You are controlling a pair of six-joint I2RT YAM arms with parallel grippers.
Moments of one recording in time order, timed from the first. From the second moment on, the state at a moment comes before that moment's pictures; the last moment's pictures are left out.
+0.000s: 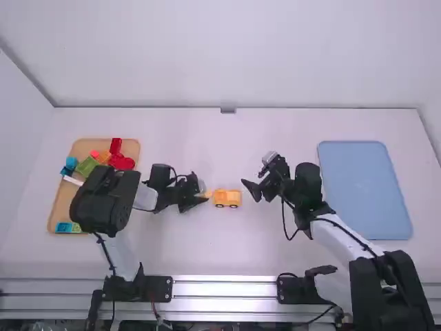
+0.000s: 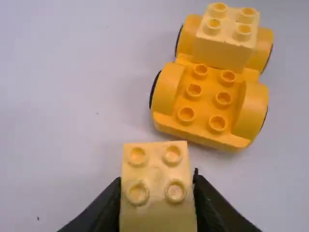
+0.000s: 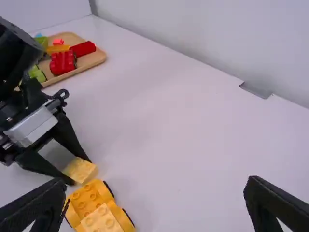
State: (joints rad) left arm -0.11 1.92 0.58 0.39 0.81 0.90; right arm 0.24 1.28 0.42 0.46 -0.59 -0.22
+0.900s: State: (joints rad) left arm -0.06 1.92 0.76 -0.22 0.87 1.46; right arm 0.35 1.74 0.42 0.76 -0.75 -0.65
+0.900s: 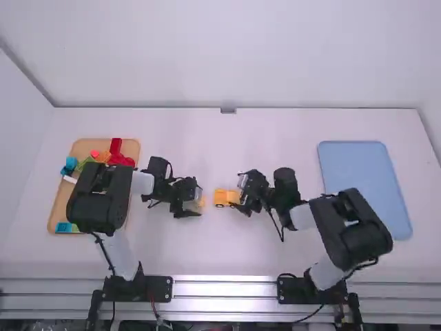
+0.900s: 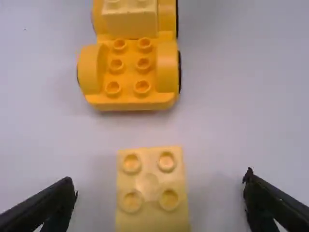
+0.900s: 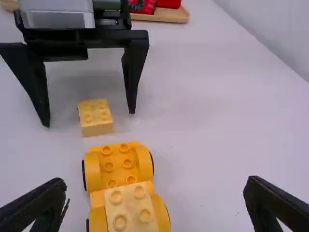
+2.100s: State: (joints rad) left arm -0.06 1.92 0.74 -0.11 0.91 1.30; right arm 0.30 2.18 0.72 0.52 -1.13 -0.99
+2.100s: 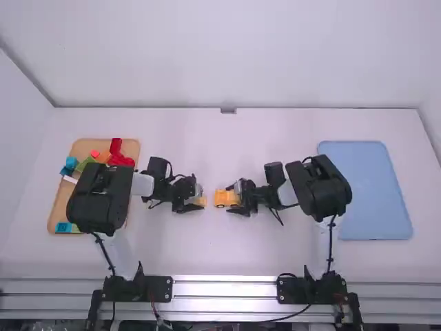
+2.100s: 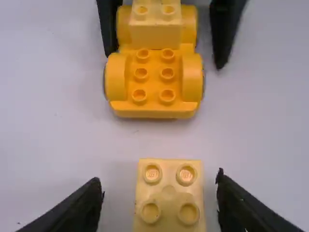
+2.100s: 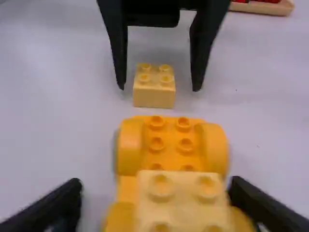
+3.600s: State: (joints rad) left arm -0.27 1.84 0.76 0.07 0.85 0.99; right arm 0.30 2.18 0.72 0.52 -1.12 -0.99
